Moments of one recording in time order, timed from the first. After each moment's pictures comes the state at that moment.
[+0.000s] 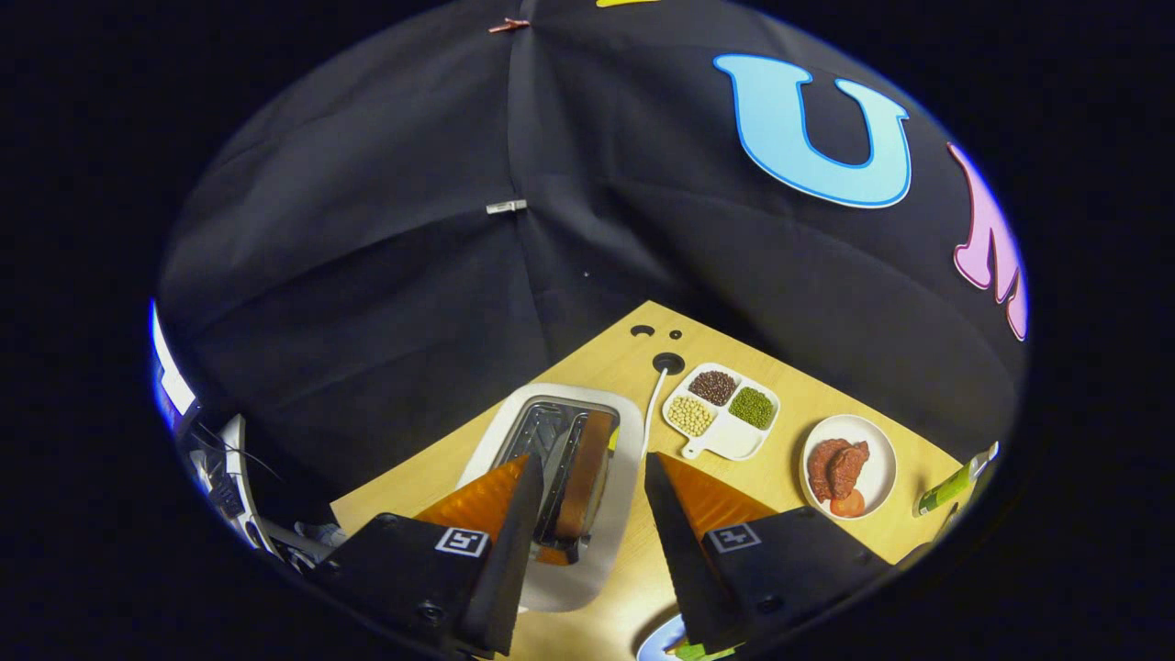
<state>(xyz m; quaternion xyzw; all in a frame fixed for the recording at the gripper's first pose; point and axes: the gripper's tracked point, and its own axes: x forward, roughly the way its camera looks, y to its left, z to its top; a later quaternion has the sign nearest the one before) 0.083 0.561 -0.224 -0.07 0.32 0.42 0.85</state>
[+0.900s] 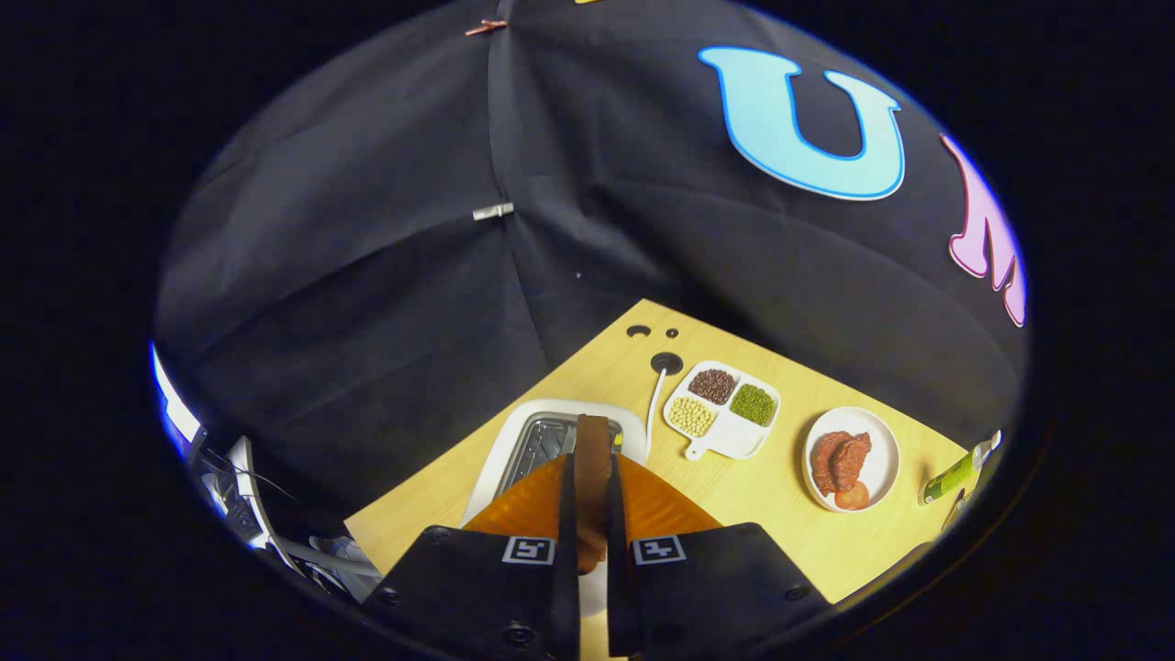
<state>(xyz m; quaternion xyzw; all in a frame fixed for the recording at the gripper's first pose) 0.085 0.548 -0.179 -0.03 0.31 0.42 0.85</state>
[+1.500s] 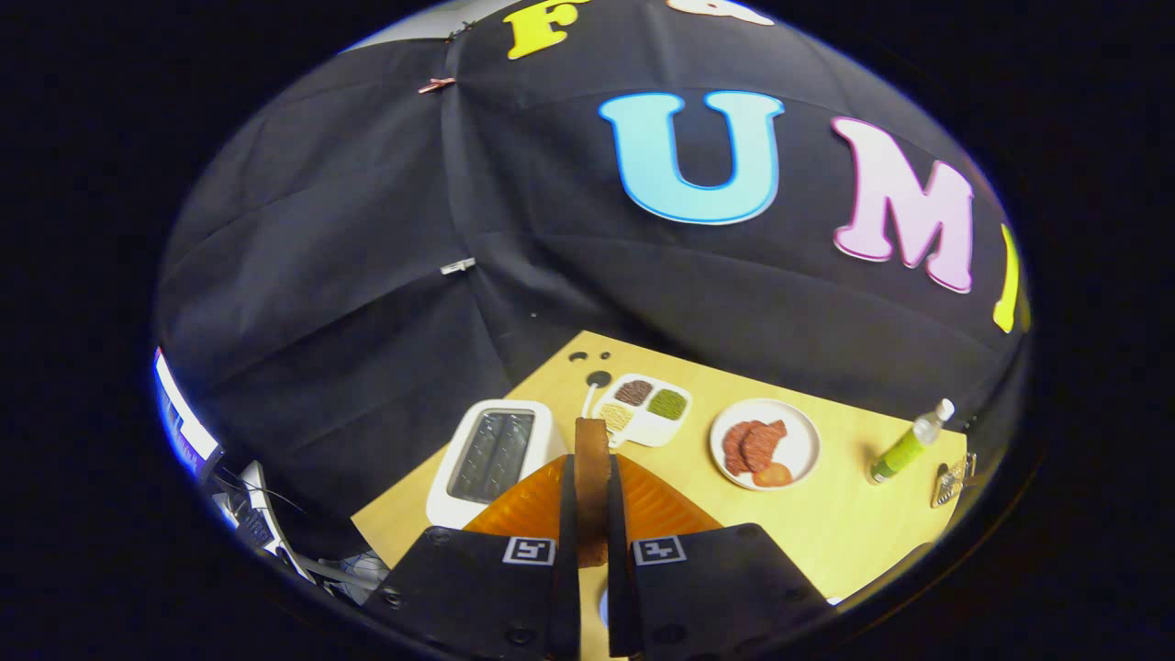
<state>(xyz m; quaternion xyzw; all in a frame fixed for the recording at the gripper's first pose) 0.085 0.381 -0.150 0.01 0.29 0.35 0.89</state>
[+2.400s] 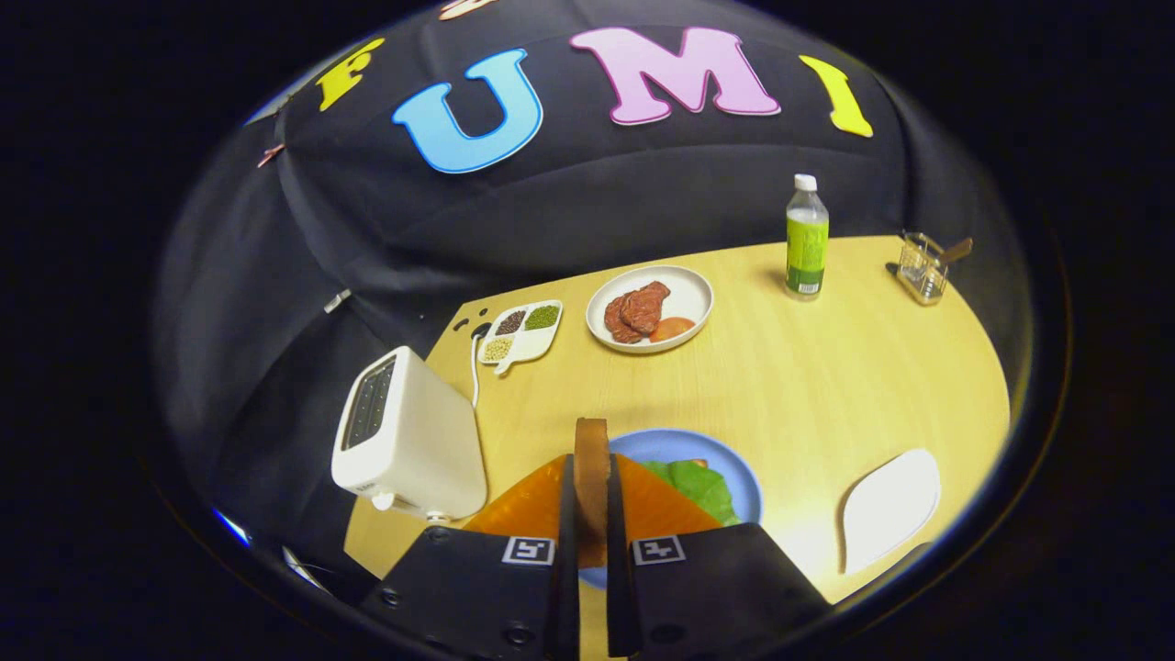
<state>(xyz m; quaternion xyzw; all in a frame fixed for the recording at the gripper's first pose) 0.044 0.295 -0.296 0.18 0.38 0.19 0.89</state>
